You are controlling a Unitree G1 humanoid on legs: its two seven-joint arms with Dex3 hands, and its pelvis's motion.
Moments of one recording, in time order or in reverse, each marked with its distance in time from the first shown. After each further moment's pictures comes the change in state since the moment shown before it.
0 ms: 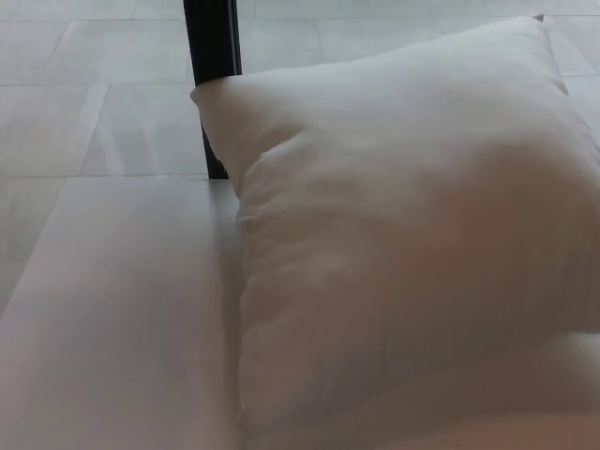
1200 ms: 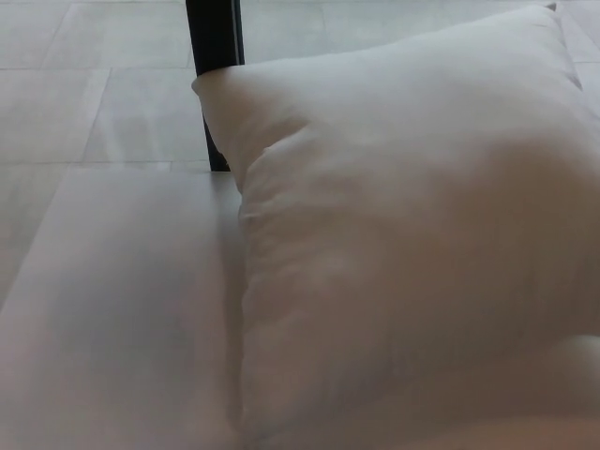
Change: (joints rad) left_arm -0.629 -0.055 0.199 -0.767 -0.290 0.187 0.023; right_arm -0.677 -0.195 -0.216 -0.485 0.305 0.214 -0.011
